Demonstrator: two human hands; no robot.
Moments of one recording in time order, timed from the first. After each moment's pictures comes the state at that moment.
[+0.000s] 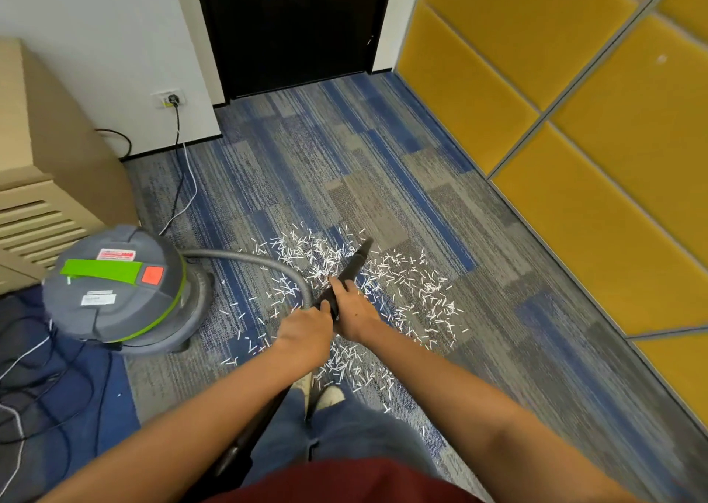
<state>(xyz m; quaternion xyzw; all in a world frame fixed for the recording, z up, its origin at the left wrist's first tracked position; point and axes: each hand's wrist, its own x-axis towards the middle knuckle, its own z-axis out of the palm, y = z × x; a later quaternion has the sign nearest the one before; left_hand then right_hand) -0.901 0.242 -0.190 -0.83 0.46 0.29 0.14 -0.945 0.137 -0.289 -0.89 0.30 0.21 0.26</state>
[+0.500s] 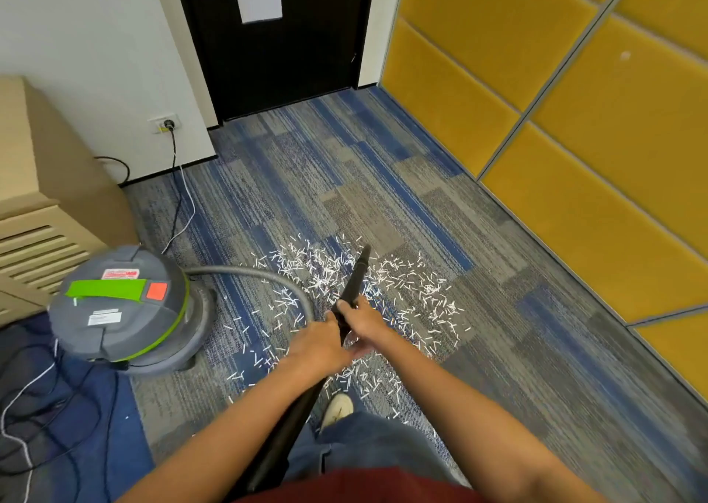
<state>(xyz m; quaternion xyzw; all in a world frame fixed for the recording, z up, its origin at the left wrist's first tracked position) -0.928 0.259 -0.193 -0.83 0.39 0.40 -0.01 -0.973 0.161 -0.267 -0.67 0.50 0.11 0.53</state>
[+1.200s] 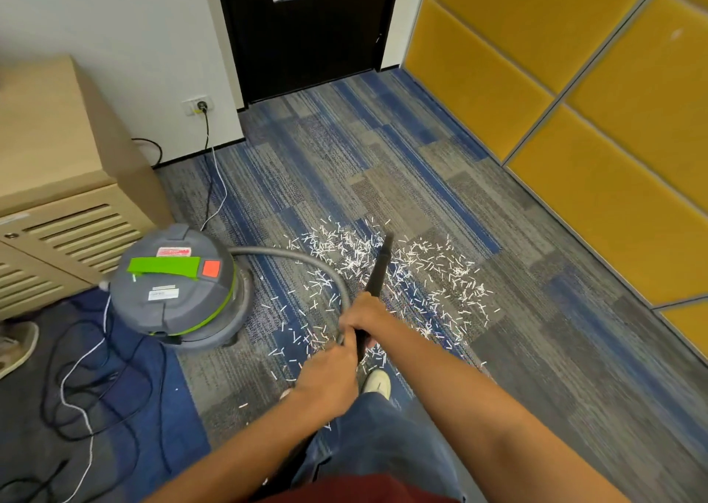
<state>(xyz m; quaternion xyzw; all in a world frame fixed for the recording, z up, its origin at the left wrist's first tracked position) -0.885 0.402 -0.205 -0.82 0.47 0.32 0.02 -0.885 0.275 -0.265 -0.74 0.49 0.29 0.37</state>
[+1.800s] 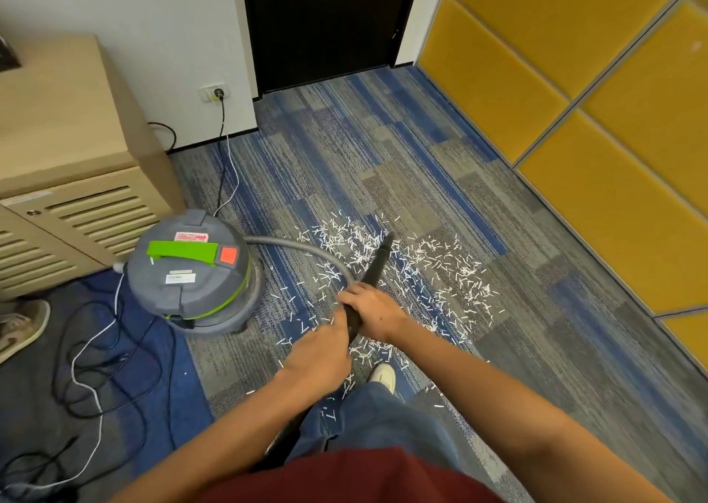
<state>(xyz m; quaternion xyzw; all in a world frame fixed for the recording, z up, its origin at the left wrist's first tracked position) -0.839 0.439 -0.195 -0.83 0.44 0.34 -0.05 -0.889 0.296 -0.270 -0.96 0.12 0.17 0.19</state>
